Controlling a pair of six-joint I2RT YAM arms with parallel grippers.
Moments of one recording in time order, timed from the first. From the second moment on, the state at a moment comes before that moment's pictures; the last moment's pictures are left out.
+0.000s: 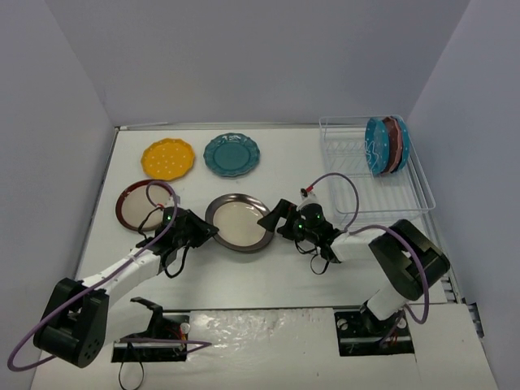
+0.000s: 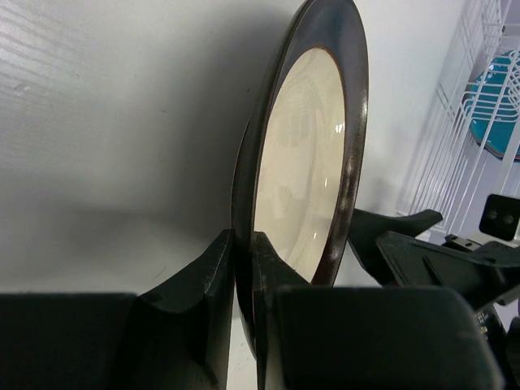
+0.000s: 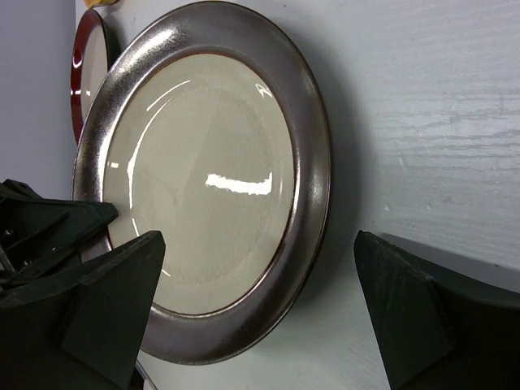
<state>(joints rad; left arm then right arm) -0.37 1.14 0.43 0.06 0.12 -1.10 0.62 1.56 0.46 0.64 -0.13 0.94</state>
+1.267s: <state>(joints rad) -0.36 1.05 0.37 0.17 0.22 -1.12 0.60 1.70 0.44 1.00 -0.29 1.06</state>
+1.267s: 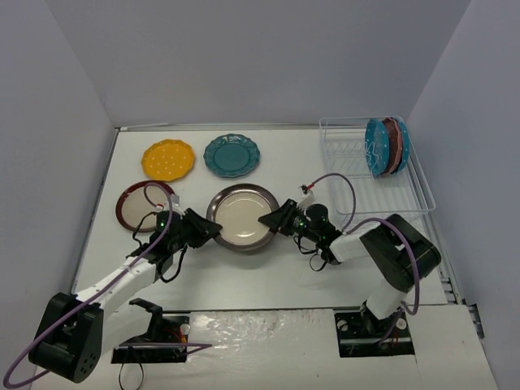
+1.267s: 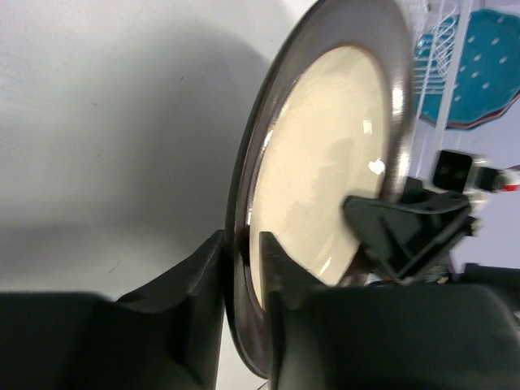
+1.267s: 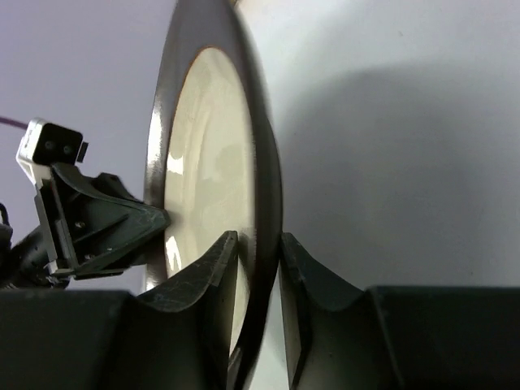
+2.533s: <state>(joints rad) -0.36 0.88 0.97 -0.80 -0.31 -0.34 0.25 1.41 1.35 -0.13 0.56 -0.39</state>
